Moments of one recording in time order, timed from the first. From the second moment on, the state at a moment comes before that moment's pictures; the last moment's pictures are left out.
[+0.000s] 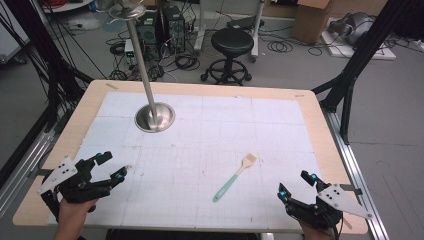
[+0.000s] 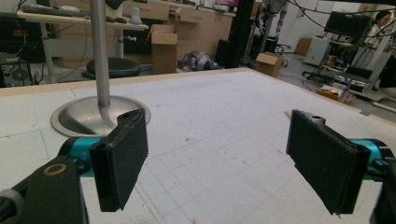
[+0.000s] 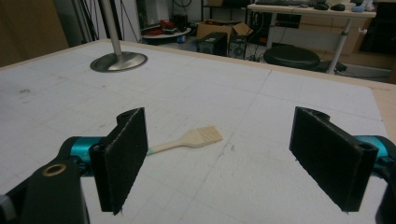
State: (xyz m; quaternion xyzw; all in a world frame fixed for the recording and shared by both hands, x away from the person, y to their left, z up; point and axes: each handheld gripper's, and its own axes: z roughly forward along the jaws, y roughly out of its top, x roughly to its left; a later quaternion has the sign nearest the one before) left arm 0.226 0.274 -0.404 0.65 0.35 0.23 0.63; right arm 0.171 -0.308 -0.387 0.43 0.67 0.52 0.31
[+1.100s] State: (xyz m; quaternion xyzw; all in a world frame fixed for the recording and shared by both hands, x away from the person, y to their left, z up) left arm 0.228 0.278 -0.408 0.65 0.36 0.22 0.64; right arm 0.208 -0.197 -0.431 0.30 0.84 0.43 0.13
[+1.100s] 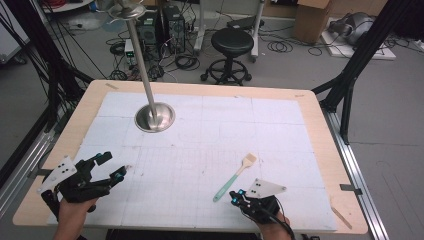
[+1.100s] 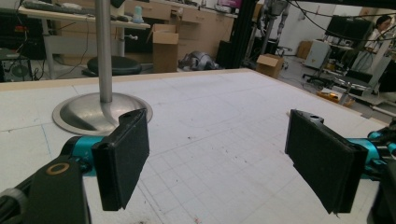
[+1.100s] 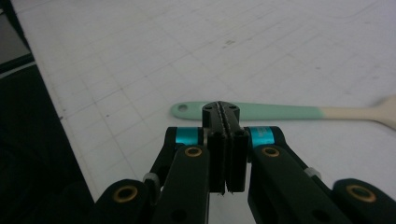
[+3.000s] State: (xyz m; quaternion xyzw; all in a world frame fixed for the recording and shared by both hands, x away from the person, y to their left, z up) left arm 0.230 0.284 -0.411 0.64 0.37 0.21 0.64; right arm 0.288 -0.239 -0.445 0.45 0.80 0.37 0.16
